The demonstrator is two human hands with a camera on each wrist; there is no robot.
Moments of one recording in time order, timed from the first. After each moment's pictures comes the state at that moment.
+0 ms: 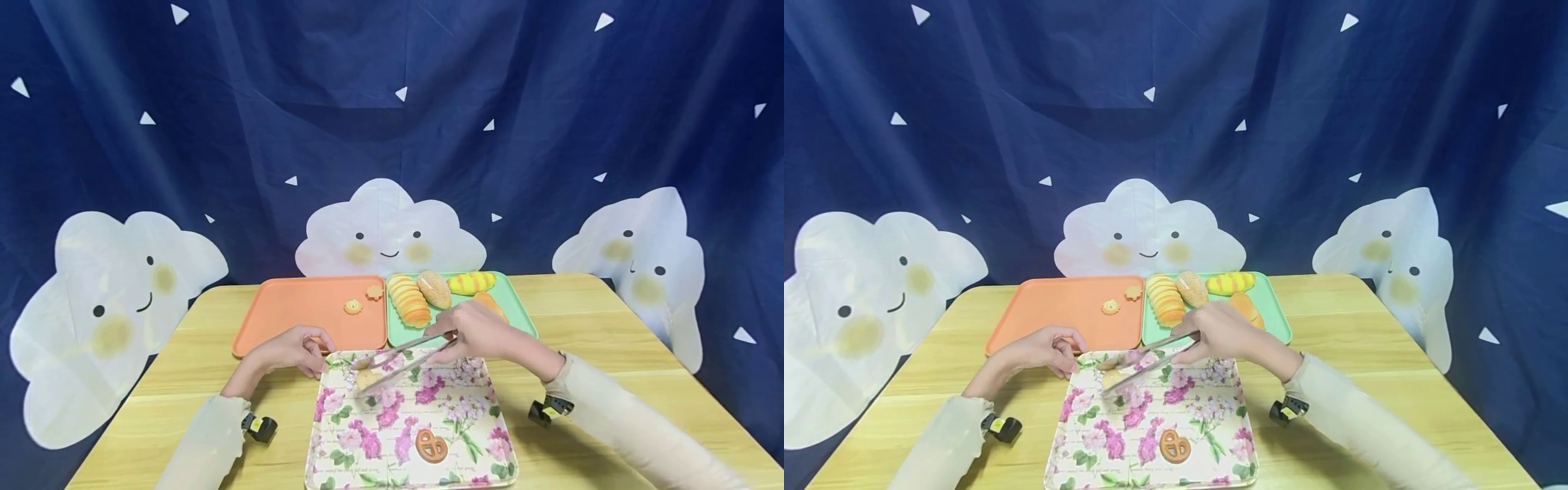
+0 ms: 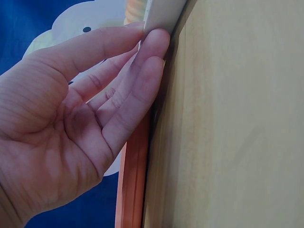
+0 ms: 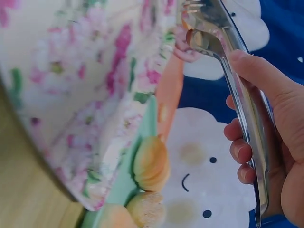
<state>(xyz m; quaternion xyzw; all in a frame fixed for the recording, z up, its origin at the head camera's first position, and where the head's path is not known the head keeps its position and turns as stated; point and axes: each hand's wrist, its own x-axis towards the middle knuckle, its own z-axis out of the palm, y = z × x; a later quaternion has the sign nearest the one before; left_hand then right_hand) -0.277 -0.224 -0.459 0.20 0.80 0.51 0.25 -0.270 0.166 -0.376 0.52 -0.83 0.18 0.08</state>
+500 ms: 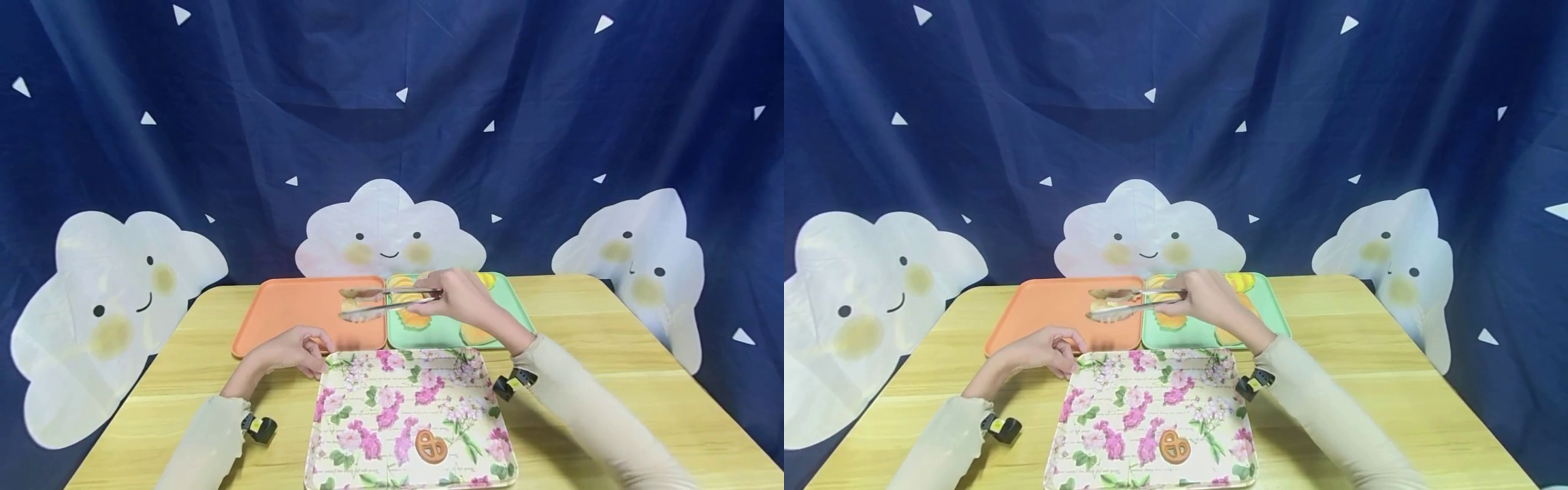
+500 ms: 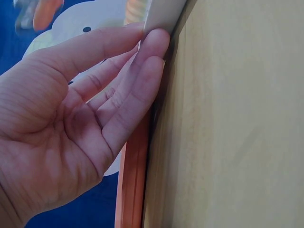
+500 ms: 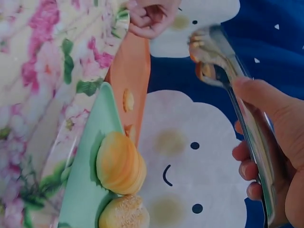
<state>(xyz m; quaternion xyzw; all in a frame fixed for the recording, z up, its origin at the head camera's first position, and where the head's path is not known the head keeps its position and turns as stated) -0.275 -0.225 -0.457 0.20 0.79 0.52 0.25 -0.305 0.139 -0.362 0.39 -0.88 0.22 0.17</state>
